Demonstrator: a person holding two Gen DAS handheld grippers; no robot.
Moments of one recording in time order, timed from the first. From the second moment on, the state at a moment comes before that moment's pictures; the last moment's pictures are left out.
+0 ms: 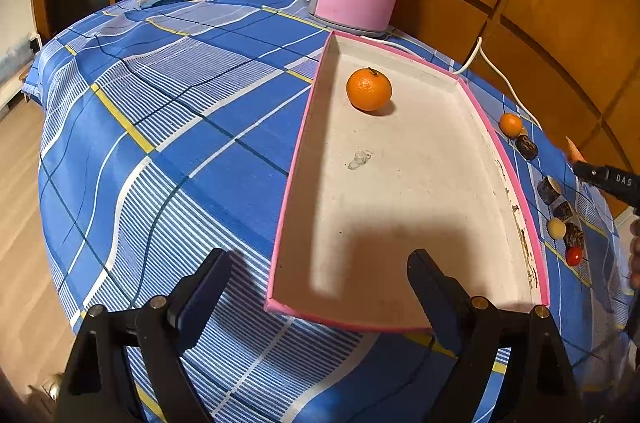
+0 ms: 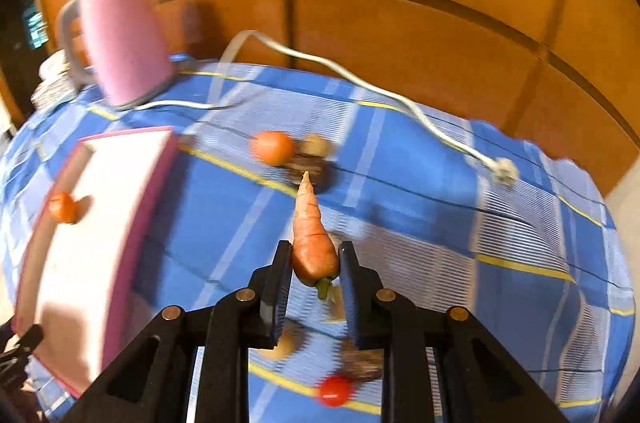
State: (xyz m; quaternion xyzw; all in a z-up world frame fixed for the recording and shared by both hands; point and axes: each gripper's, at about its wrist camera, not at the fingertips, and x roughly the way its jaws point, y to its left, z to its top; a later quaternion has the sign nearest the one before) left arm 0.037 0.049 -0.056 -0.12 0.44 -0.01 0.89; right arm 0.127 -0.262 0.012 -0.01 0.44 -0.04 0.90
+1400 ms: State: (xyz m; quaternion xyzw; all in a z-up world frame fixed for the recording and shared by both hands) left arm 0.033 0.048 -0.054 -0.12 0.44 -0.02 0.89; right arm 0.153 -0.125 0.003 0.00 0.43 0.10 0.90
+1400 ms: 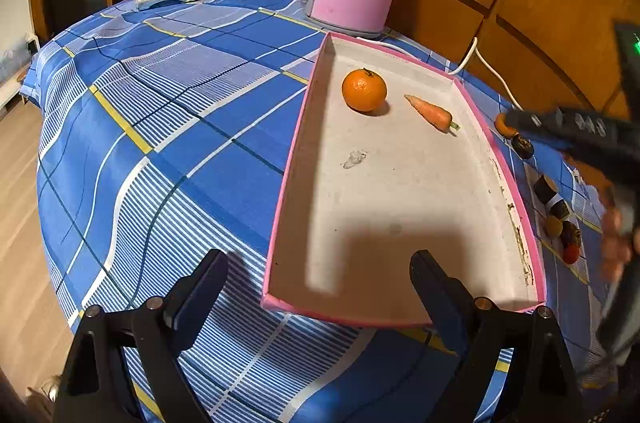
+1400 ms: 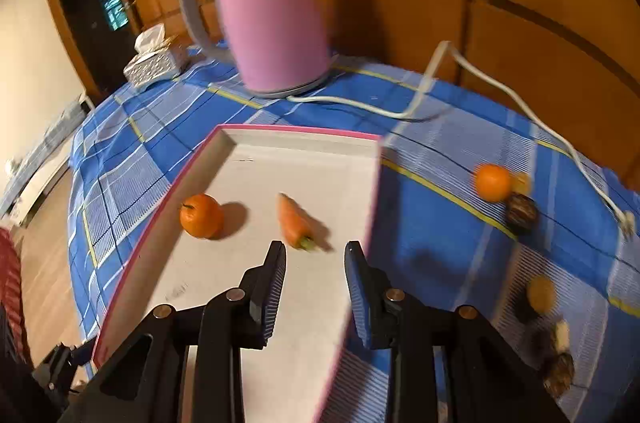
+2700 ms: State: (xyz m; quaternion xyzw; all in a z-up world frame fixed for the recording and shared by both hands) left arm 0.038 0.037 0.002 -0.10 0.39 -0.07 0.91; right arm -0.006 -0.377 -0.054 0.14 0.38 -0.37 0.83
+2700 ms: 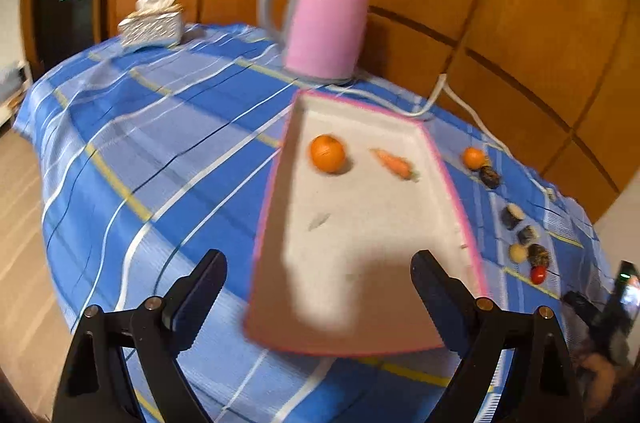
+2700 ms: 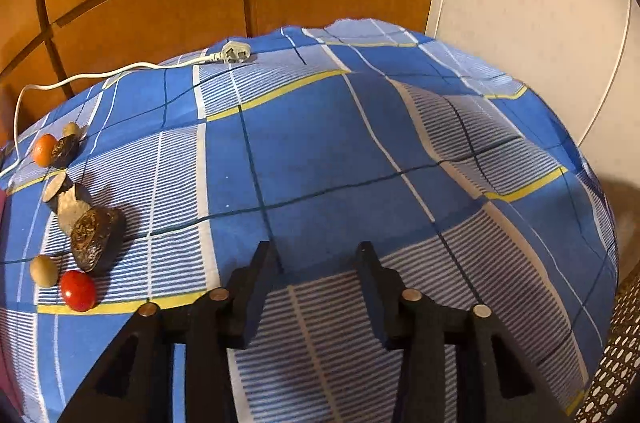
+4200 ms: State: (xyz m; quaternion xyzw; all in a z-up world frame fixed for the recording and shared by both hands) left arm 0.087 -0.272 -0.052 0.07 0.47 -0.41 0.78; right arm -0.008 -0.373 -0.055 0.14 0.37 -0.38 0.84
